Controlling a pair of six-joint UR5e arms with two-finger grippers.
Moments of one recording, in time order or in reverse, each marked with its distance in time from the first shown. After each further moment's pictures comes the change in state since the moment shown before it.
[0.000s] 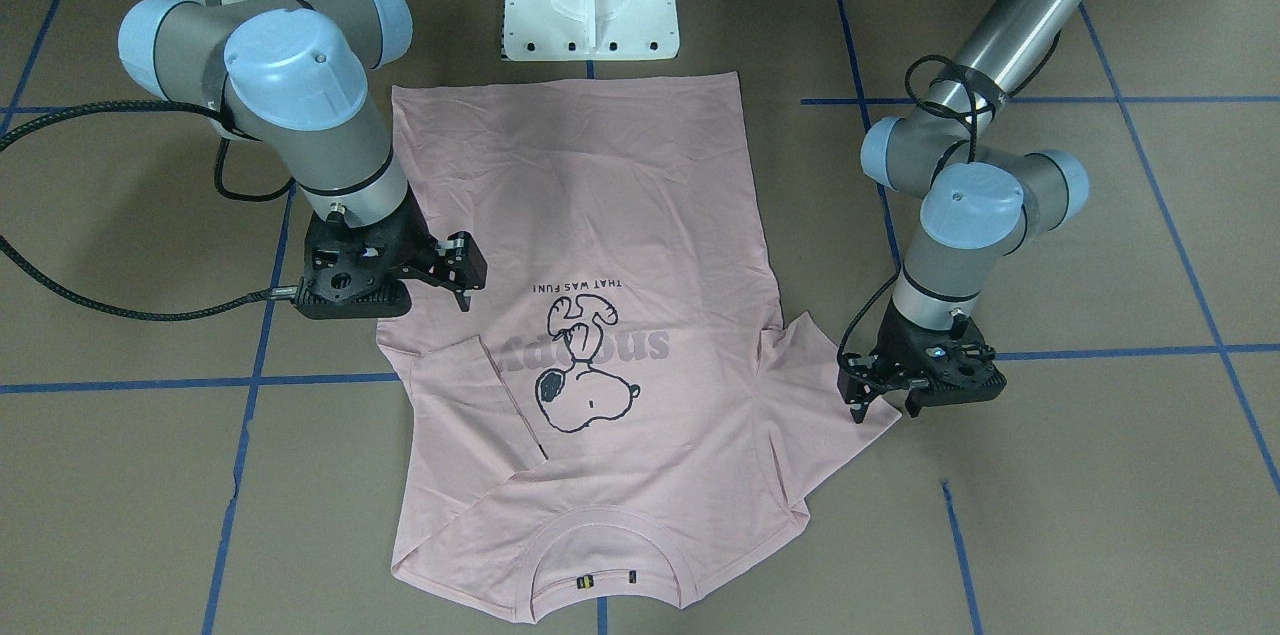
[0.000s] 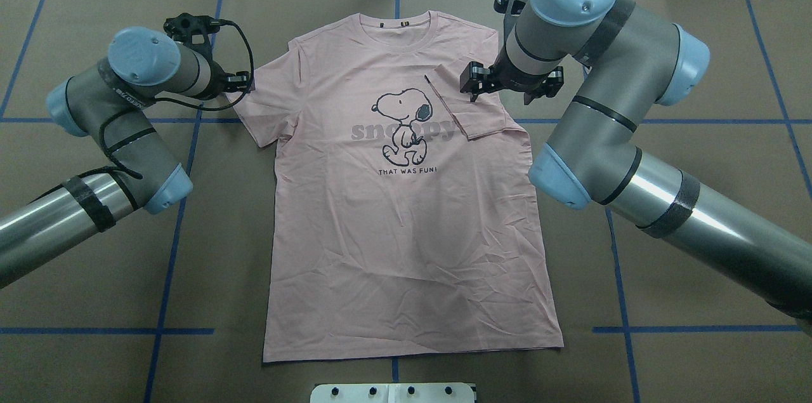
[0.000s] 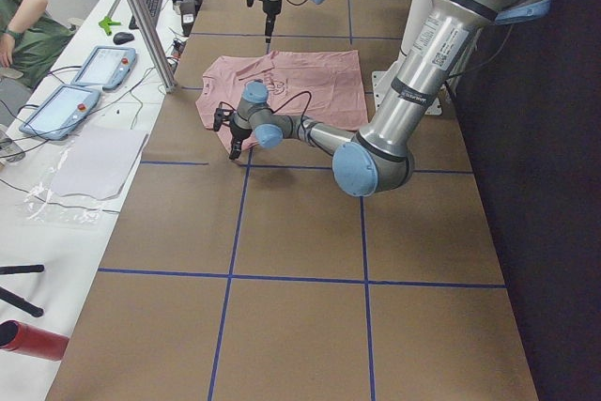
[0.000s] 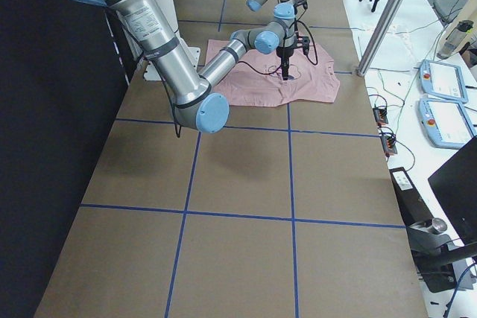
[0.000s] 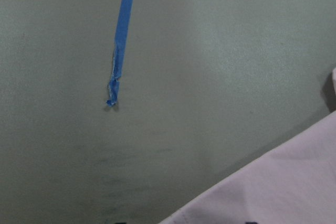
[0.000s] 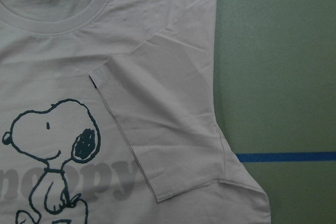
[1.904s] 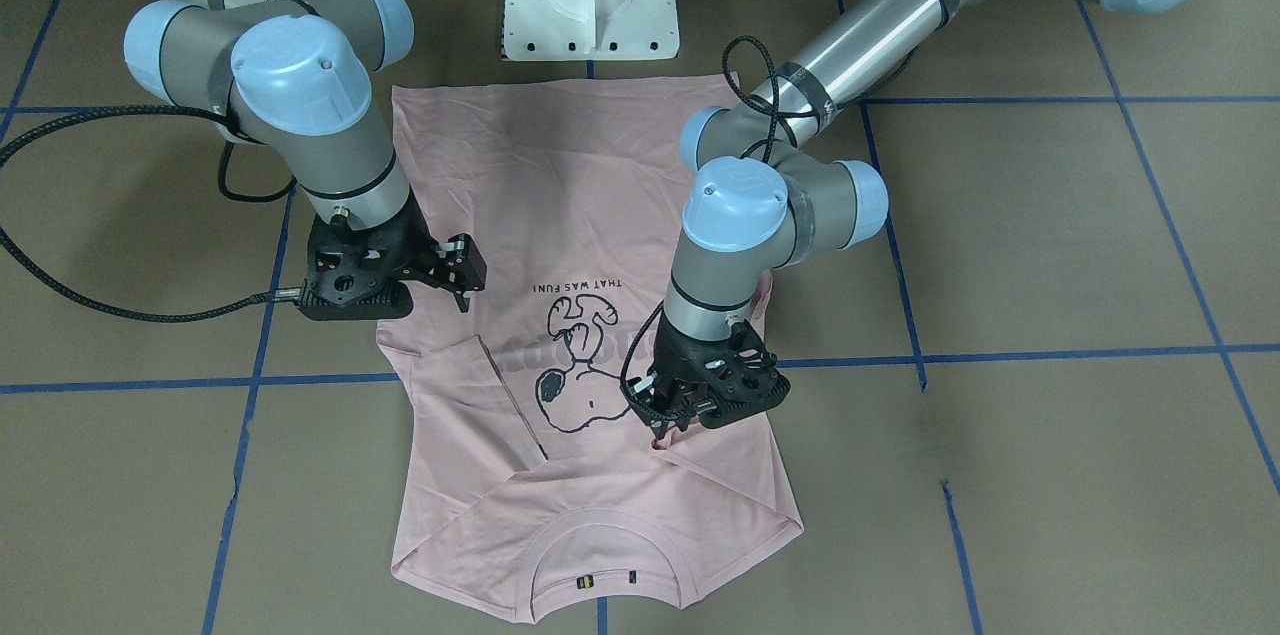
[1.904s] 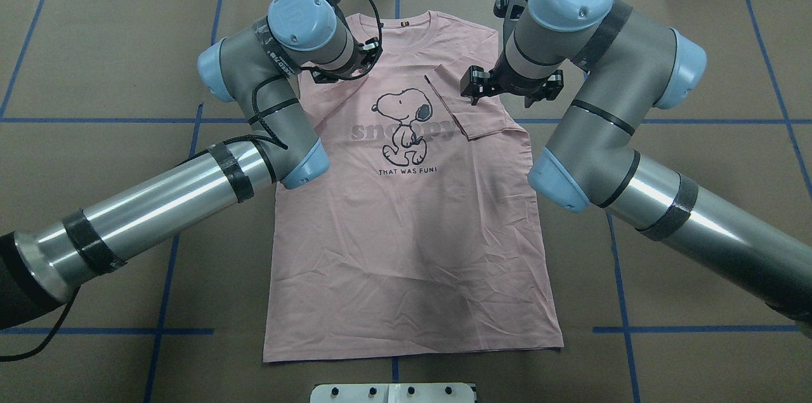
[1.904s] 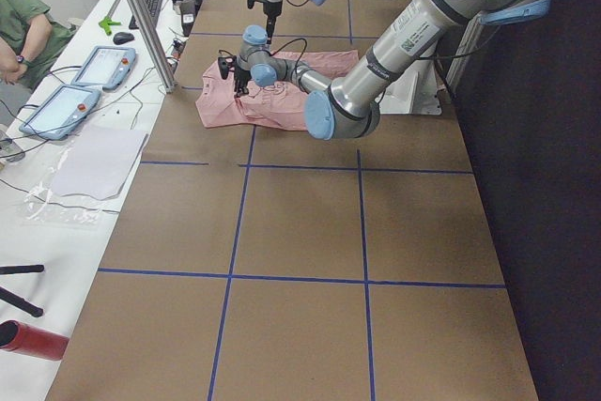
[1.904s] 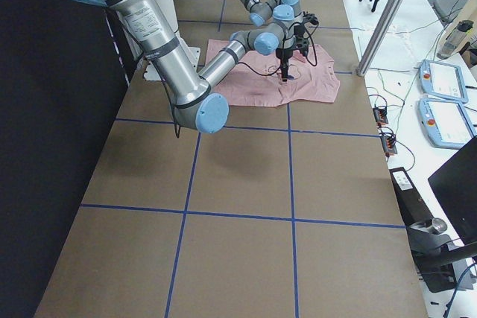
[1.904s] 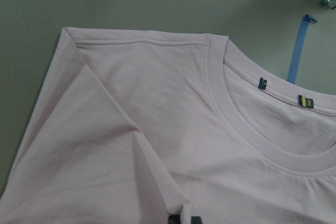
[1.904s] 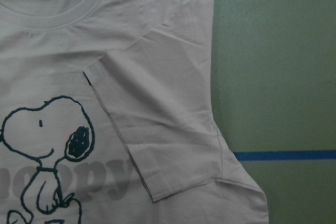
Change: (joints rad) left arm 0.095 -0.400 0.198 0.082 -0.005 -0.405; right arm -0.007 -0.004 -0.007 0.000 -0.007 -0.002
